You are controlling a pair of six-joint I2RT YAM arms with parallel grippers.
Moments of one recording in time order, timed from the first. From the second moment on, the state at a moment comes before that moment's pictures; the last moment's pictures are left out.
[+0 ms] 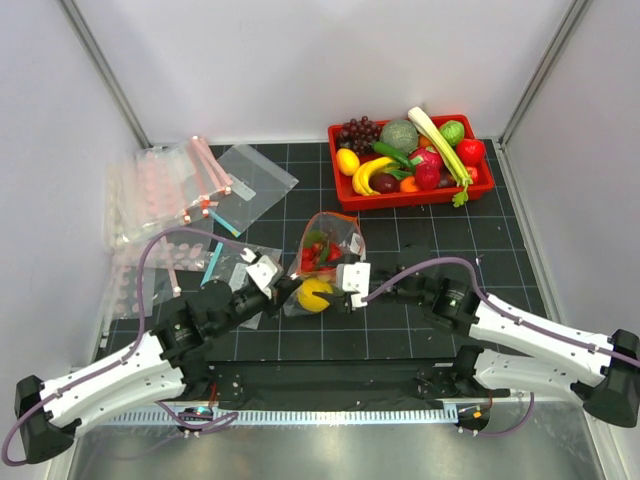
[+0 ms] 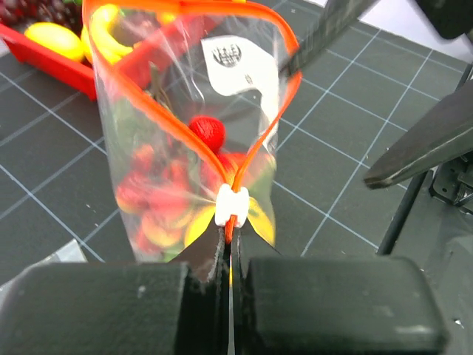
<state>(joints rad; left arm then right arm) -0.99 0.61 0.45 0.04 -0.06 -0.04 1.02 0.94 0.74 0.11 -0.35 -0.51</state>
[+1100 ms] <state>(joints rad) -0.99 0.57 0.39 0.08 0.05 0.07 1.02 1.20 0.97 -0.20 -0.51 -0.77</state>
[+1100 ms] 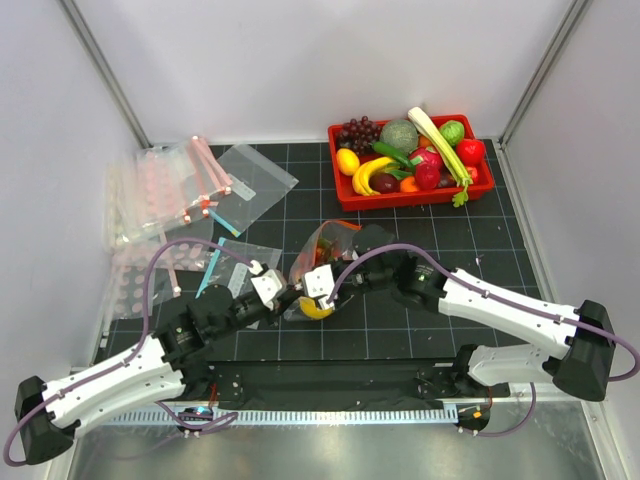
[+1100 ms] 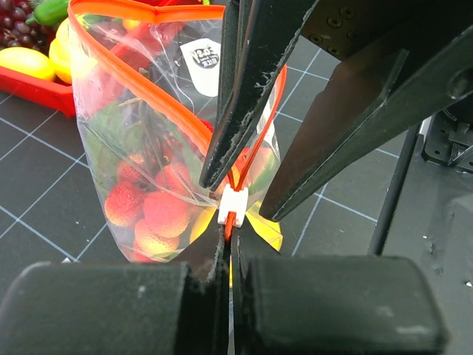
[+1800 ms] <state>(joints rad) -0.99 0.50 0.36 0.07 0.04 0.07 1.02 1.20 0.97 -0.18 -0.50 -0.78</state>
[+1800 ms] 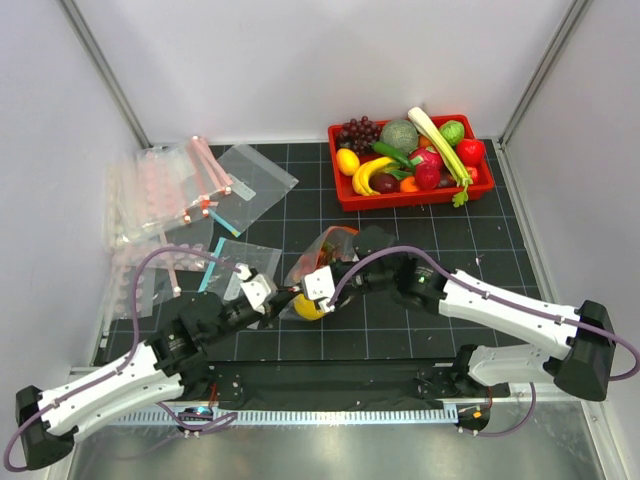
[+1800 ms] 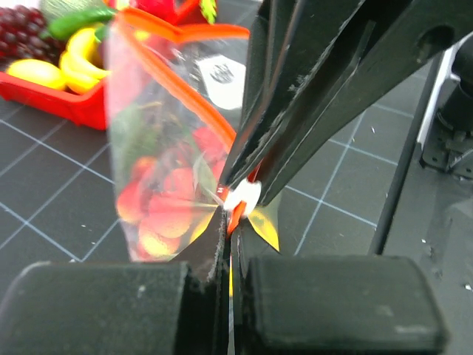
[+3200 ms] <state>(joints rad) -1.00 0.01 0.28 -0.13 -0.66 -0.10 1.03 1.09 0.91 -0.14 -0.13 -0.53</state>
